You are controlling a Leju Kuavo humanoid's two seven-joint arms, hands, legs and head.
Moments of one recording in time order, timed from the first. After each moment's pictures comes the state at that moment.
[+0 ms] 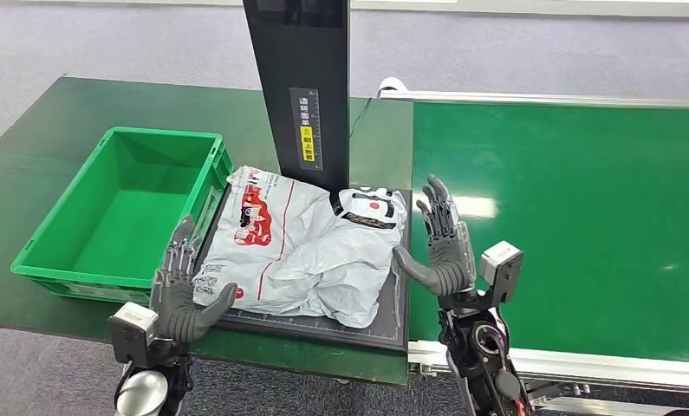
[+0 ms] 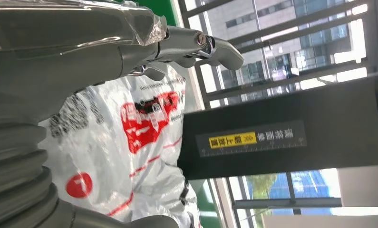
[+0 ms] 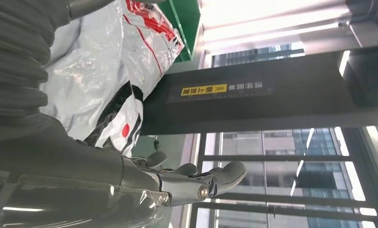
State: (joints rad) left arm 0.00 -0.14 -0.09 -1.43 -0.19 0.04 -0.58; right arm -0.29 0.09 0.21 -1.08 -0.11 0.21 -0.53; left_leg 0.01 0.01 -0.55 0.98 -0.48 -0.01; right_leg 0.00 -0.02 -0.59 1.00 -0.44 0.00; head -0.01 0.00
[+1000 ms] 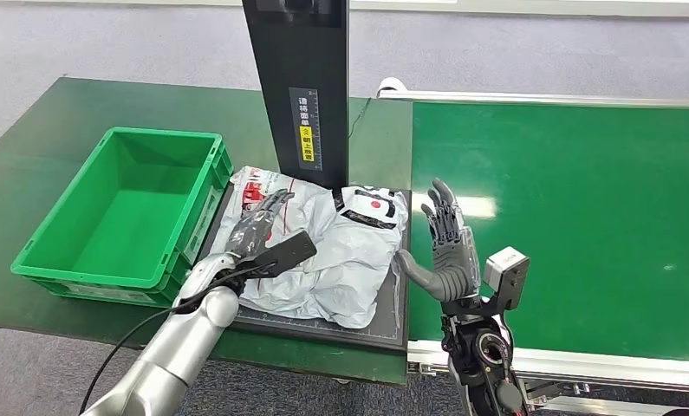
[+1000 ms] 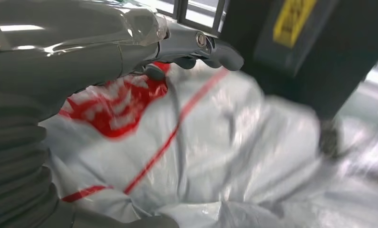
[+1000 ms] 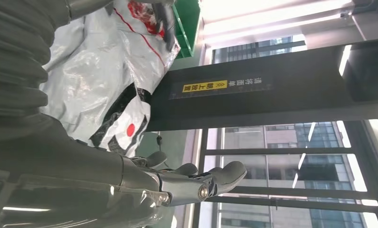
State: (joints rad) left arm -0.53 -0.10 -0.32 -0.86 -0.96 0.07 -0.08; right arm -0.25 0.13 0.15 -1.15 -0.06 0.23 -0.49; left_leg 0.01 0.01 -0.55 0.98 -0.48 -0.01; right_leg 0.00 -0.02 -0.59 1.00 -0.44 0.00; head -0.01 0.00
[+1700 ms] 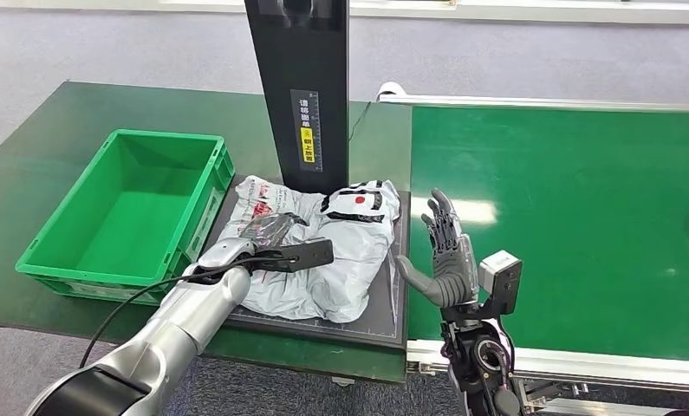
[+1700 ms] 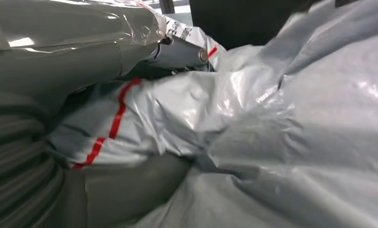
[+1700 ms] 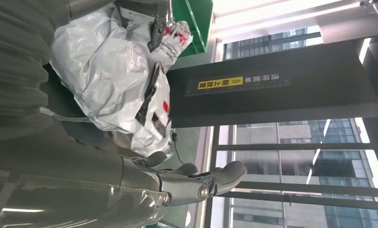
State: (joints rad) left arm -0.72 -0.11 -0.38 -0.53 -1.15 -0.09 -0.04; right arm -0.22 0.15 0.11 -1.14 -0.01 0.24 -0.47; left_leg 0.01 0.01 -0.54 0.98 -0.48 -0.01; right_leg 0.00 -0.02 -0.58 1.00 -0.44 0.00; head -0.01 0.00
